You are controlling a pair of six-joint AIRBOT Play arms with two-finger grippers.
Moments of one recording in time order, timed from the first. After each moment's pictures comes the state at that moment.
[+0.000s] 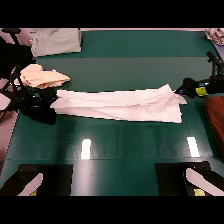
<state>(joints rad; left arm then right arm) -0.03 -0.86 0.84 1.22 -0.88 -1.87 -0.21 -1.09 1.11 -1.04 1.27 1.51</state>
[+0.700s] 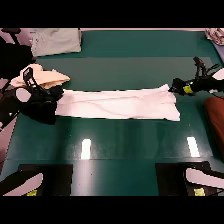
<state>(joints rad) -0.03 -1.12 0.84 1.25 -0.62 -1.90 -0.19 -1.32 1.11 -1.04 1.04 1.46</state>
